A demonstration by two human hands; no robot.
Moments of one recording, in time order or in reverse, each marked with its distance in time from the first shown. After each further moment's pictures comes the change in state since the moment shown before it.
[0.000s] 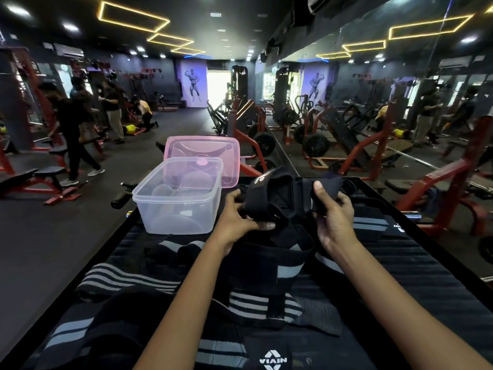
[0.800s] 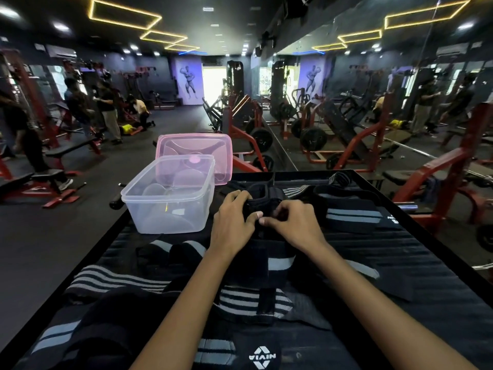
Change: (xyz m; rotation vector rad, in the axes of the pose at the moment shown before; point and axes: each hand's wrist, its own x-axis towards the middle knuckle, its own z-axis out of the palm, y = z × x) left_hand -0.007 -0.002 0.020 0.780 0.226 0.363; right_hand -0.025 0.012 0.008 -1.404 -0.341 -0.247
